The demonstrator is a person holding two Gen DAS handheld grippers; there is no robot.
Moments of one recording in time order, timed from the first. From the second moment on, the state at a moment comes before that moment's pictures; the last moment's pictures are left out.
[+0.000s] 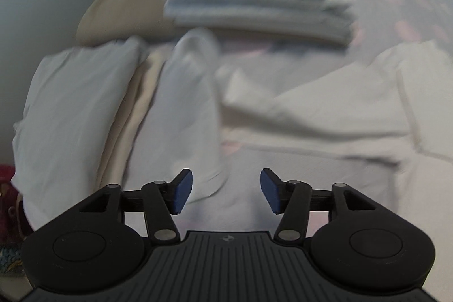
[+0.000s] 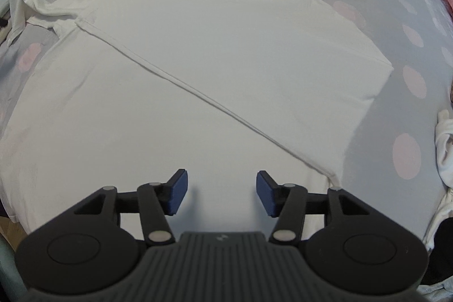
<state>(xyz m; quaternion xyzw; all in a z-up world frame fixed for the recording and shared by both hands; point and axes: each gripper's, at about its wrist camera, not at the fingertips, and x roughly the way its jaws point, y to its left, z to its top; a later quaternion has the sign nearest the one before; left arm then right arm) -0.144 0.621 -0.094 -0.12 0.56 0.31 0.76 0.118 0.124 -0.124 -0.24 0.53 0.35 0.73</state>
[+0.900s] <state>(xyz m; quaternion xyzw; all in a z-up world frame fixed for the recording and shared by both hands) -0.129 0.575 0.015 -0.17 0.37 0.27 0.87 0.108 0.148 -0.114 -0.25 0.50 0.40 0.73</state>
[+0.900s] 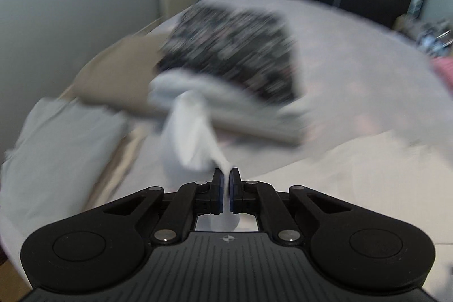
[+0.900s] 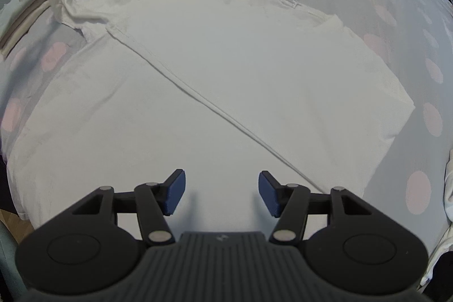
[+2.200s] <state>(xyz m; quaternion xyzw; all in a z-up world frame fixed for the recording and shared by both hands) 0.047 0.306 -0.023 -0.11 0.47 -0.12 0.87 0.161 0.119 -0.076 -0.19 0.48 0.35 0.78</state>
